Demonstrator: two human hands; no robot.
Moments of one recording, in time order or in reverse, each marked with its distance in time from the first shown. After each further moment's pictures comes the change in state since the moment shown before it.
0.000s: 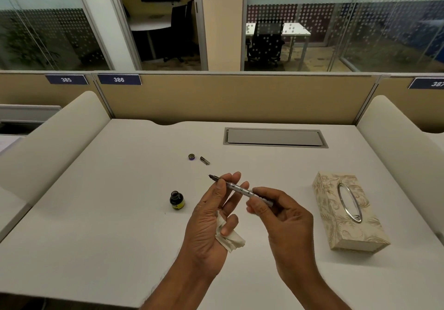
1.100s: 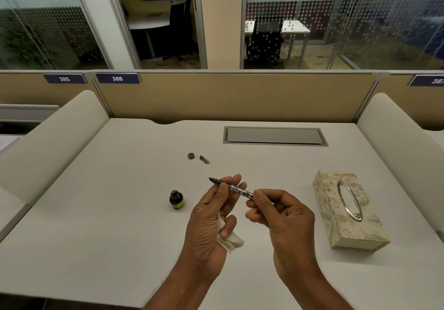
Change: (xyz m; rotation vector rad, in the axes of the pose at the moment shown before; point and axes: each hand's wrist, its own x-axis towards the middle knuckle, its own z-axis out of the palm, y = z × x) left_hand 0.001 -0.005 -0.003 0.111 0.015 0.073; right_hand 0.002 -0.005 0.003 0.072 0.065 0.139
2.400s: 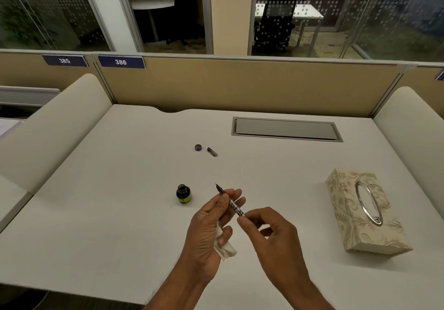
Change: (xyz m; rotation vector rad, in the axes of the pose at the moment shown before) left_hand 0.044 -0.014 -0.068 0.089 0.062 -0.096; right_hand 0.009 0.067 0.009 -0.634 -0.207 -0.117
